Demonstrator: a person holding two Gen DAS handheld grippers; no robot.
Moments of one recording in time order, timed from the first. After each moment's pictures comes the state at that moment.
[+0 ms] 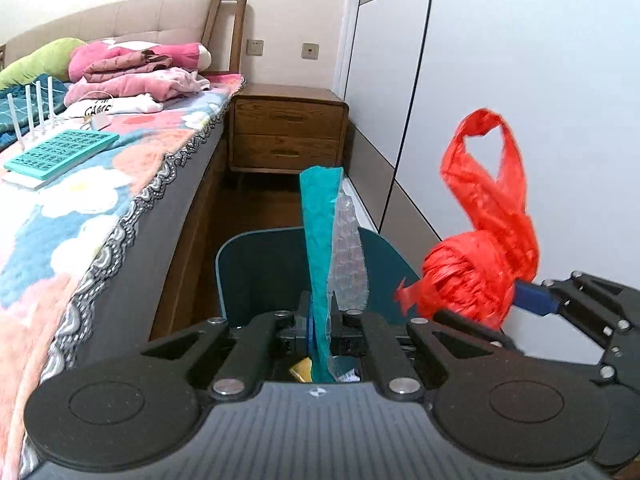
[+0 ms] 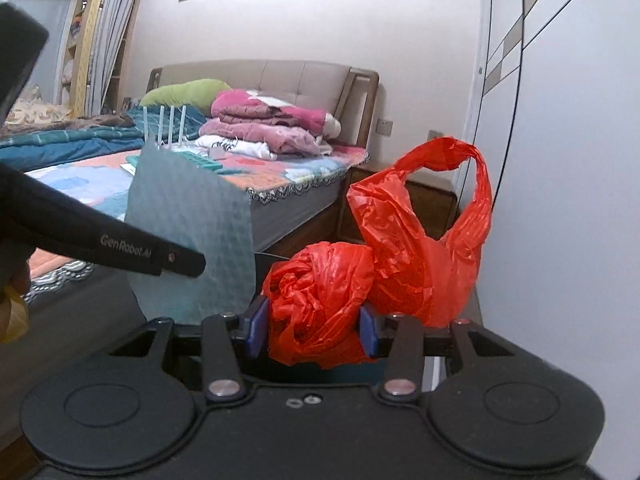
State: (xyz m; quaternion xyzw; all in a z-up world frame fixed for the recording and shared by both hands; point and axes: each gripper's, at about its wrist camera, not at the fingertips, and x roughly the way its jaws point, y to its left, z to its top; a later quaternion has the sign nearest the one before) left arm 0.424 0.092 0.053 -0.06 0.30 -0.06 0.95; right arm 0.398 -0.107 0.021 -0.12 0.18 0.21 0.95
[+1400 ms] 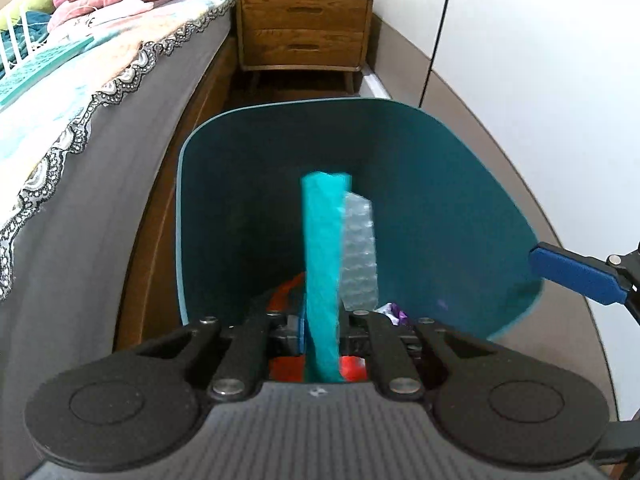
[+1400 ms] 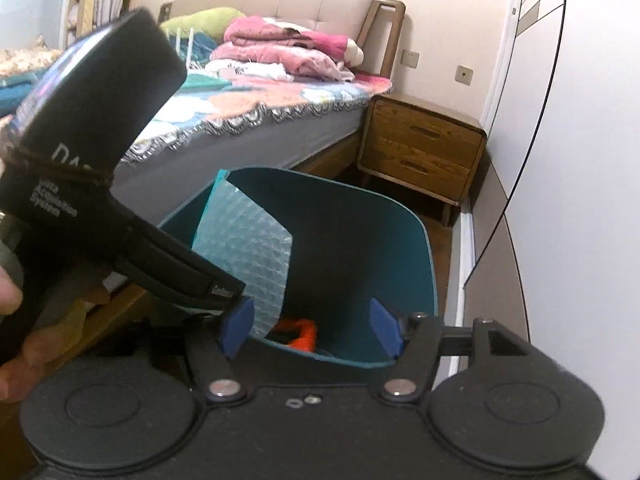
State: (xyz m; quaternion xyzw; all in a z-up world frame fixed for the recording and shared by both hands) left arm 0.488 0.071 -0.030 -0.03 0.44 -0.03 0.90; right arm 0.425 -0.088 -0.020 -0.15 0.26 0.23 0.93
